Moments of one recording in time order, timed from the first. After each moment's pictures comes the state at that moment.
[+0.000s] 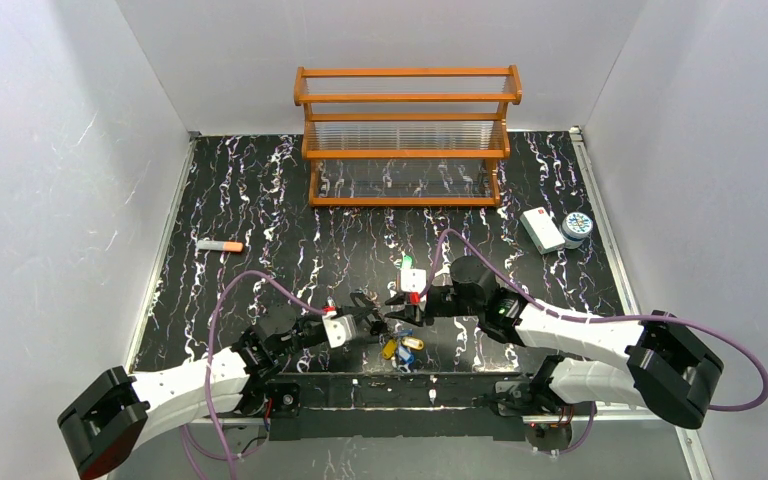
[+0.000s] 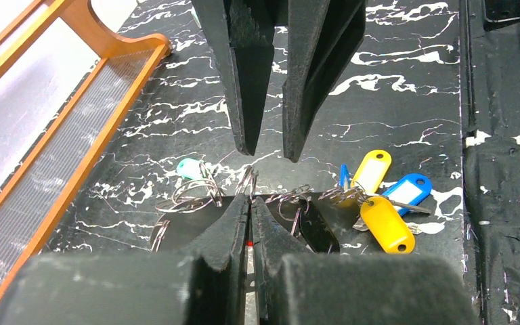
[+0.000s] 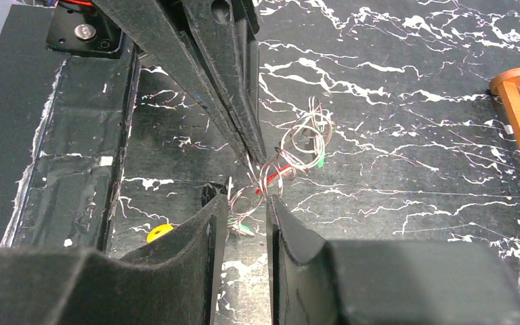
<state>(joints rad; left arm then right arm) -0.90 0.79 0.04 0.67 0.32 0.45 0.96 1.16 0.47 0.38 -0.55 -0.35</state>
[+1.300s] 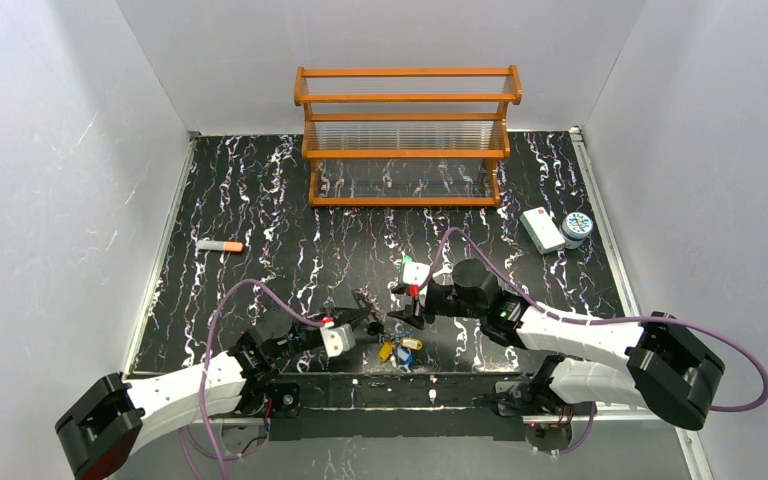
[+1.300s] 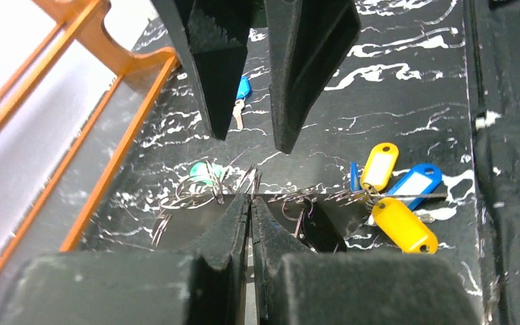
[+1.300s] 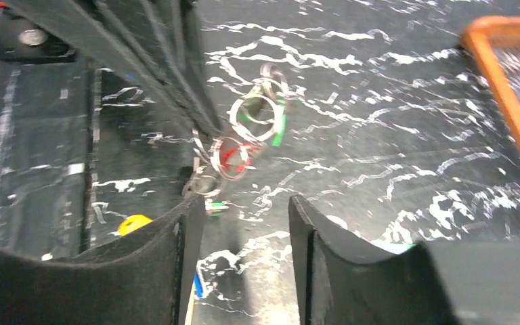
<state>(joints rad) -0.90 0.73 0.01 0.66 0.35 0.60 0.96 1.15 0.45 0.39 -0.47 -0.31</state>
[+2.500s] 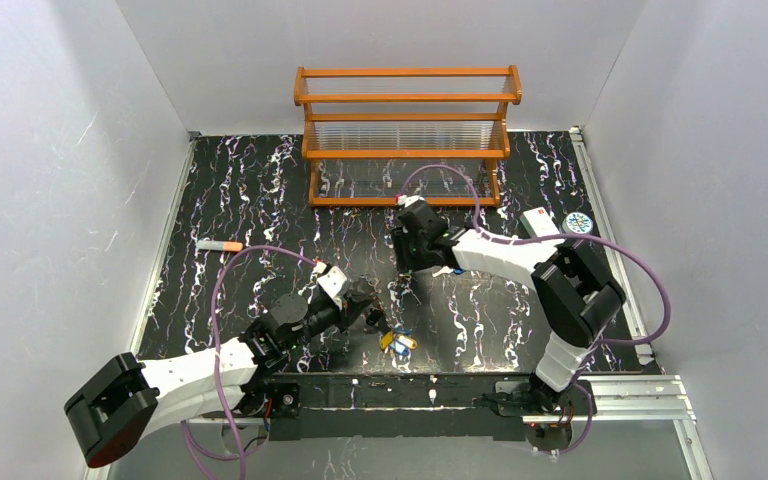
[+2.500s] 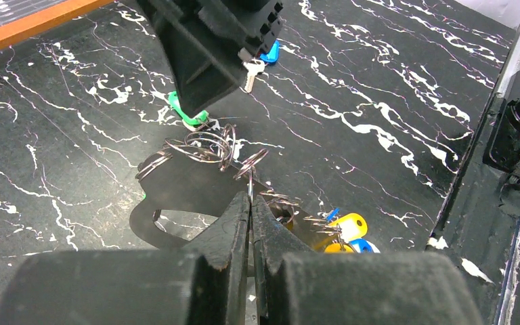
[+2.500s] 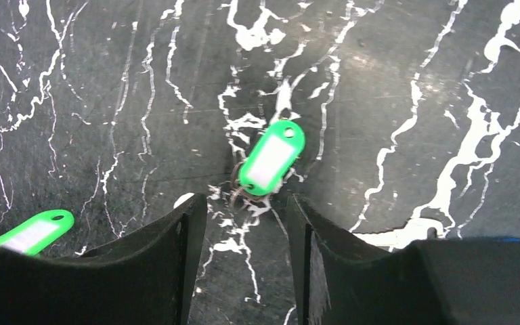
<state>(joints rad) -0.90 0.90 0.13 0.62 0.05 -0.13 0.76 1.72 1.07 -0.28 0.04 0.42</state>
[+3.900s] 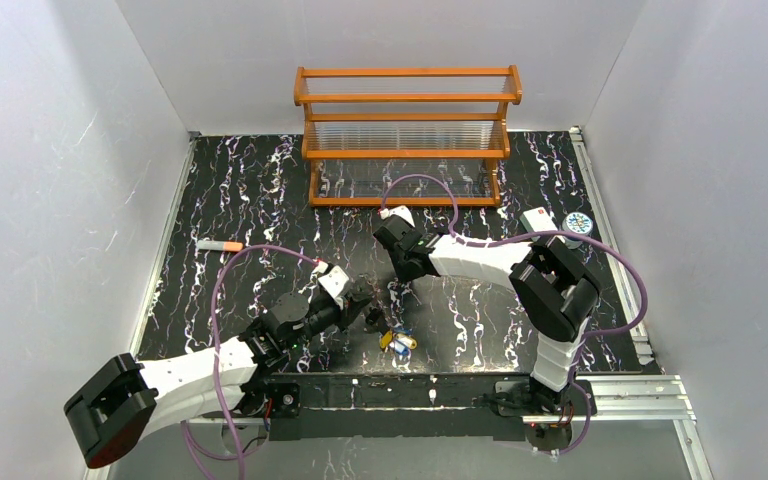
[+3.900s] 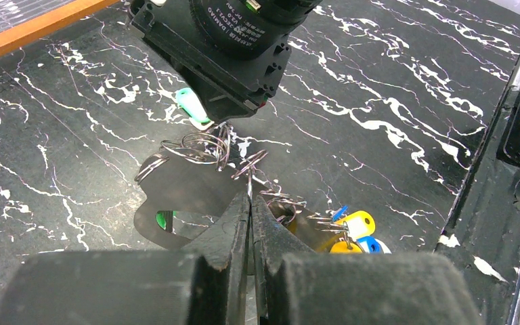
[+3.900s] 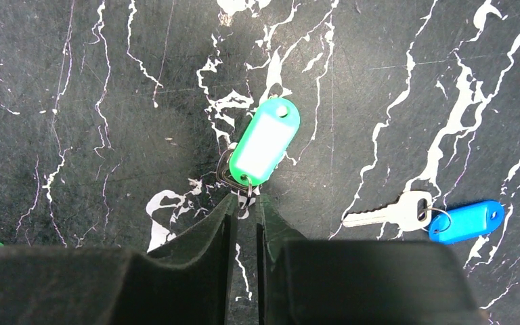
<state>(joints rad) -0.90 0.89 0.14 0.58 0.04 -0.11 0.91 1.83 1.18 -0.45 0.31 0.42</state>
